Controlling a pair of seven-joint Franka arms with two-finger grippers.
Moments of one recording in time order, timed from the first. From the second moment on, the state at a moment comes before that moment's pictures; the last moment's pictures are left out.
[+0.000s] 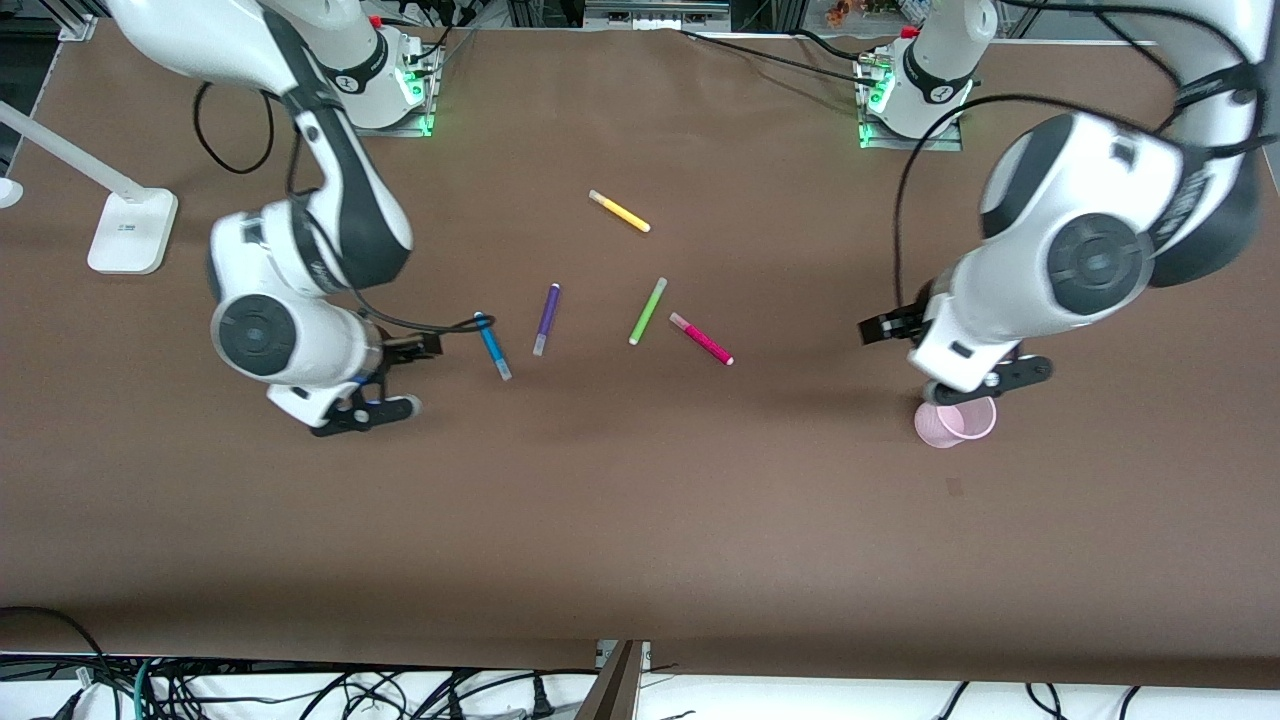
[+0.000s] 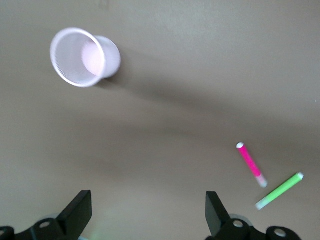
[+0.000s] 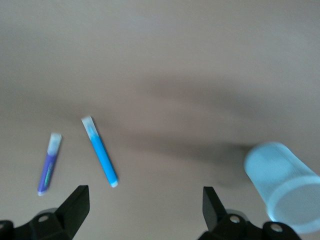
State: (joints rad) left arm 0.05 0.43 -0.44 -1.46 0.07 1.60 -0.73; right arm 0.29 0.54 0.04 -1.54 0.00 1.86 0.08
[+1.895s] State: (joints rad) left arm -0.25 0.76 -0.44 -1.68 0.22 2.28 -1.76; right arm 0.42 0.61 0.03 -1.75 0.00 2.34 0.03
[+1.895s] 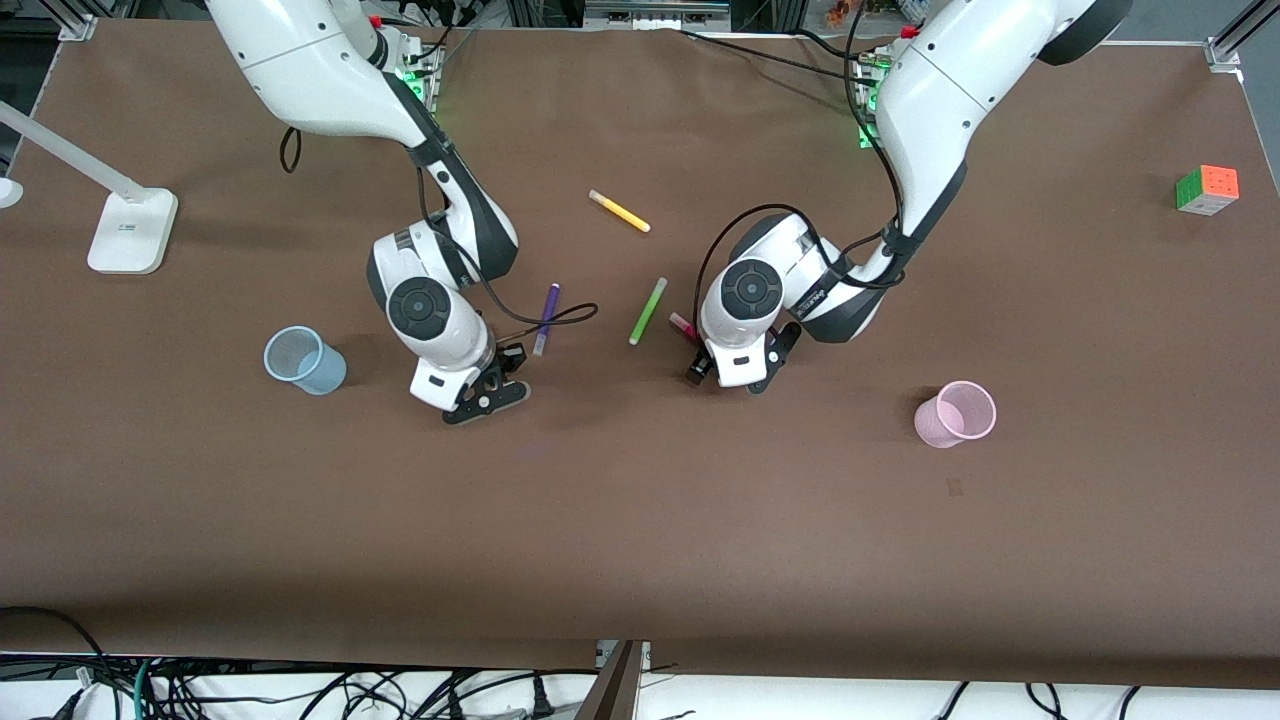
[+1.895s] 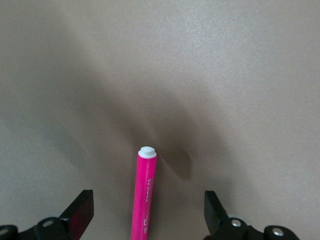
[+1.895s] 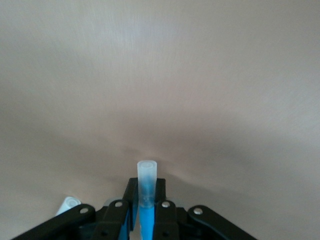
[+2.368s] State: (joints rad) left arm -0.26 0.76 -0.43 -1.70 0.22 2.29 -1.76; right arm 0.26 0.53 0.02 -1.51 0.06 1.93 -0.59
